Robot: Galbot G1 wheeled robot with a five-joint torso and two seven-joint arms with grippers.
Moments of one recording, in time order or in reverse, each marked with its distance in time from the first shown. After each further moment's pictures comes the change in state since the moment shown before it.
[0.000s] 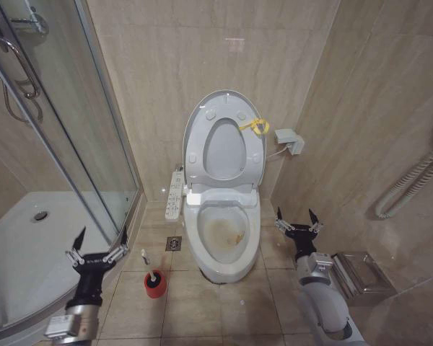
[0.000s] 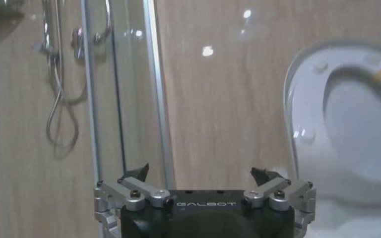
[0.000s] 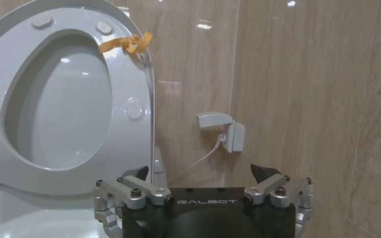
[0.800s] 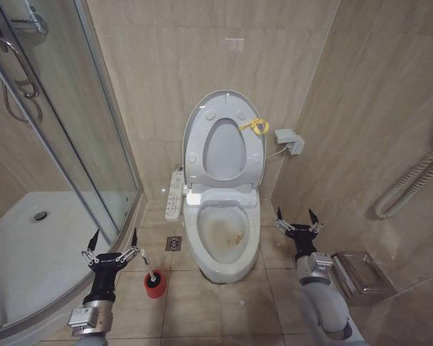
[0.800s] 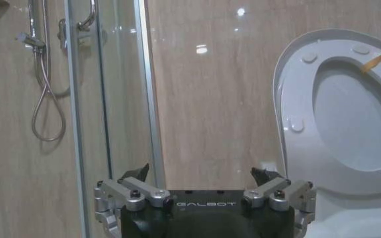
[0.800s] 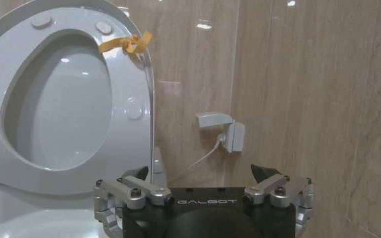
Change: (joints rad) left arm -0.067 -0.025 0.049 0.040 0.042 0.006 0.015; right arm 0.000 0.000 0.000 0.000 0.000 0.000 0.000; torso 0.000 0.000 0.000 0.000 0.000
